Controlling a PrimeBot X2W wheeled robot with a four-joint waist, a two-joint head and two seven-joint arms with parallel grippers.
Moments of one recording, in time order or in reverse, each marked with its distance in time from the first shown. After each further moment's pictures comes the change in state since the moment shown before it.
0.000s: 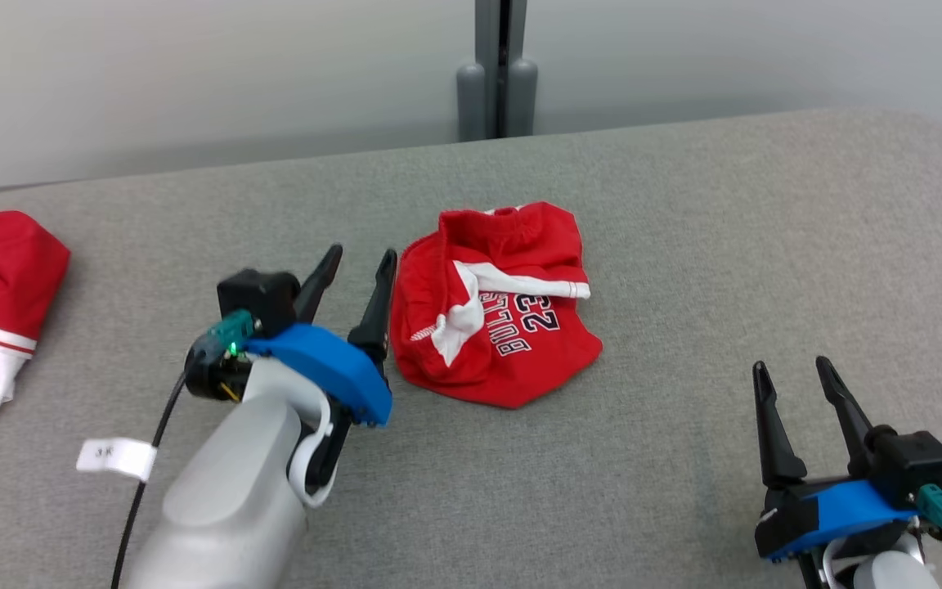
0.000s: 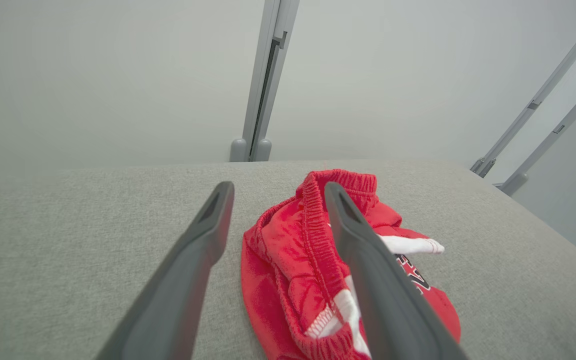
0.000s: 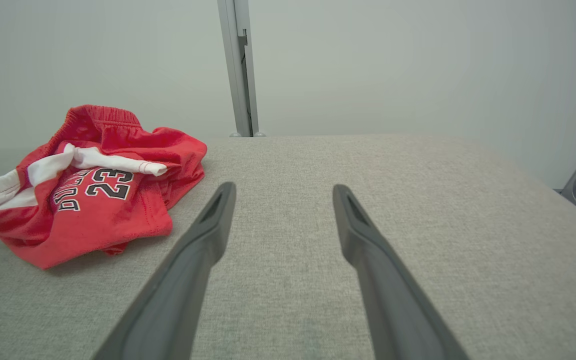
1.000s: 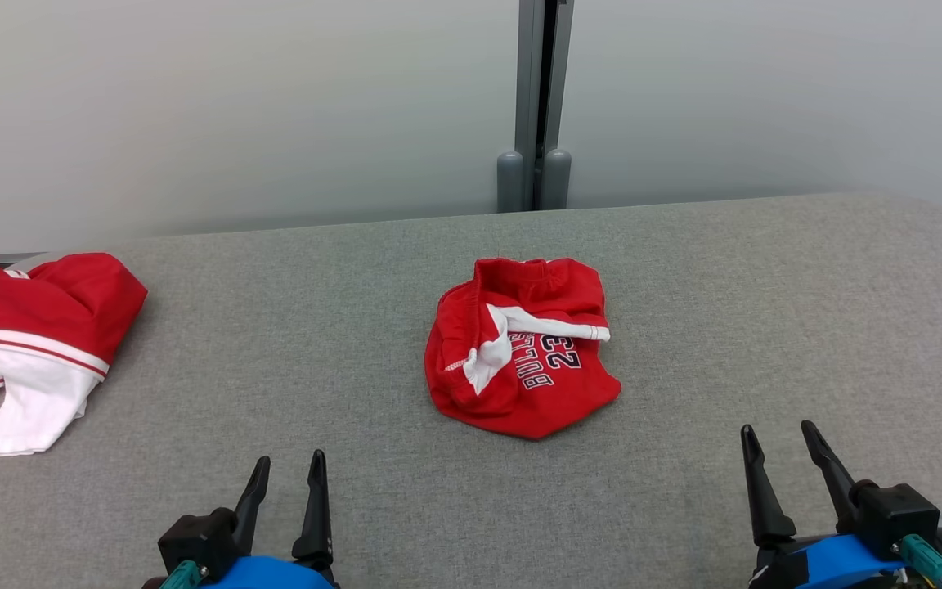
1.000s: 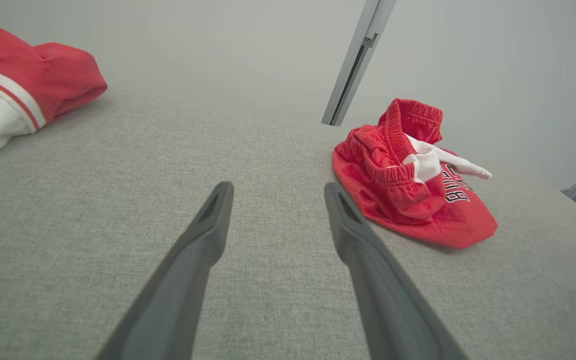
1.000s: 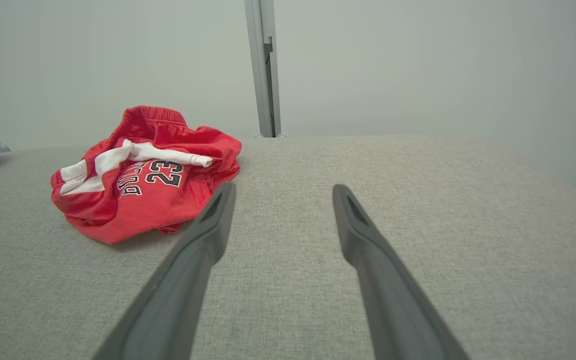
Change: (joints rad) left arm 0.613 -0.015 0.321 -0.355 0.254 0.080 -0.051; right arm 0.101 0.000 0.022 0.027 0.014 0.000 0.000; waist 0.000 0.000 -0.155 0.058
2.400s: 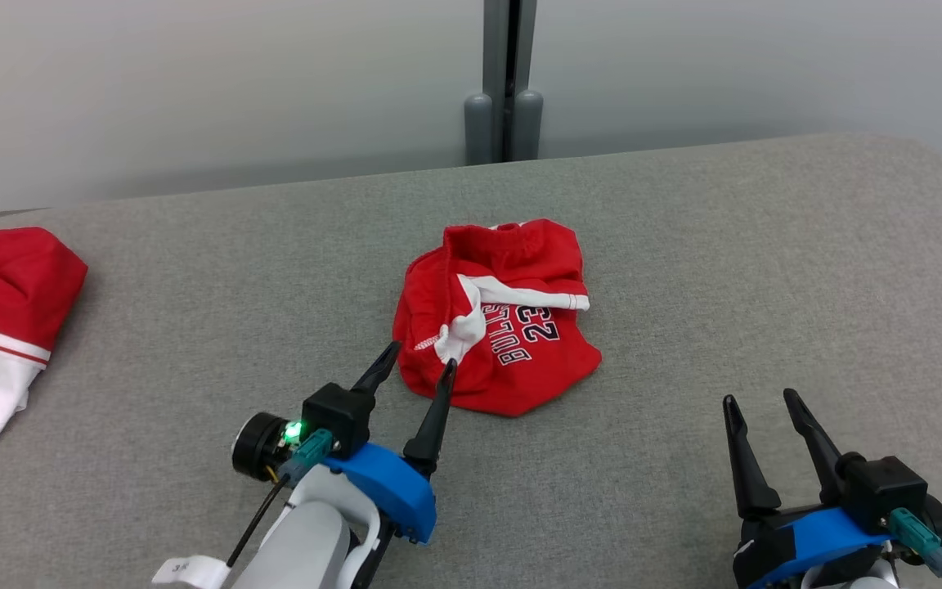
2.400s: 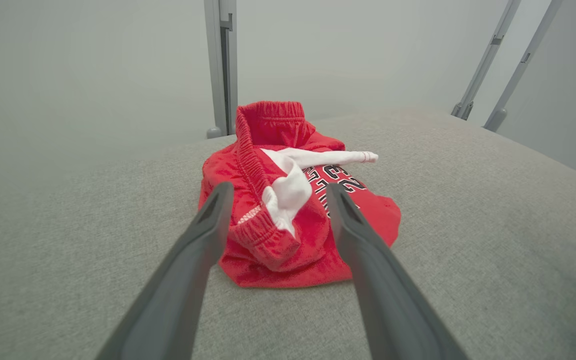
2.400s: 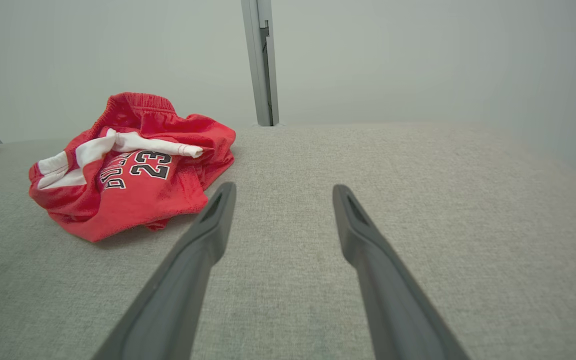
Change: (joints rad) left arm -0.298 -0.054 -0.189 0.140 0.174 -0.098 0.050; right arm -0.048 0.000 0.036 -0.014 0.009 0.000 0.000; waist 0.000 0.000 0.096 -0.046
